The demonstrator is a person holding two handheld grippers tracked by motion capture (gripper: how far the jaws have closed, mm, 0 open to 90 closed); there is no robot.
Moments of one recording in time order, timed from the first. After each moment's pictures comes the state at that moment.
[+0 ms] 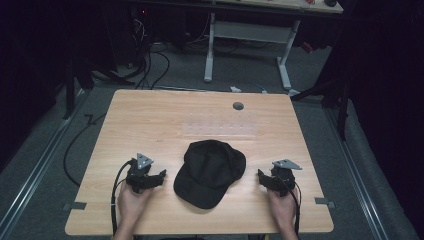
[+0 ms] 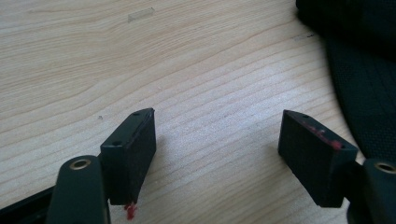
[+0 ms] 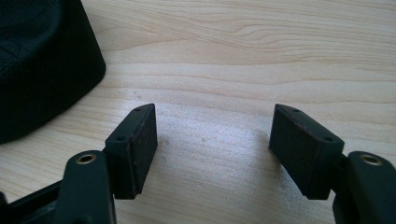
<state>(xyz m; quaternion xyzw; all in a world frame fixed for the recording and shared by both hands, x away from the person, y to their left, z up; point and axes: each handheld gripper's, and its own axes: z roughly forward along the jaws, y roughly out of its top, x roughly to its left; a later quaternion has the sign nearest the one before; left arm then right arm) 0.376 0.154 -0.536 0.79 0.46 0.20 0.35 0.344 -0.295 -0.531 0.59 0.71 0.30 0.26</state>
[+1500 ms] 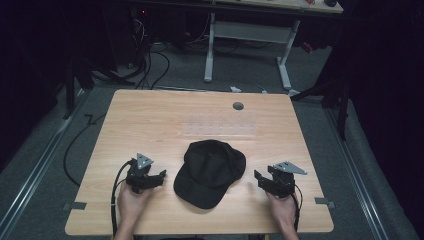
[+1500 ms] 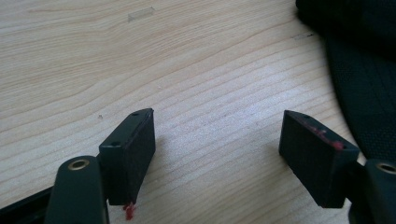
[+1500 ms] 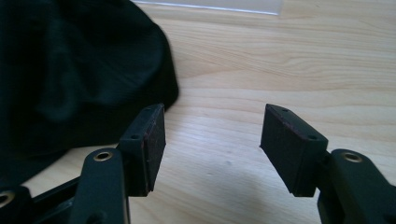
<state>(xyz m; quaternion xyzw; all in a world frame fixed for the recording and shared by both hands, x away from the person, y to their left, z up) 0.376 0.155 -0.536 0.79 0.46 0.20 0.35 0.324 -0.286 -0.511 0.55 0.71 0.38 0.23</state>
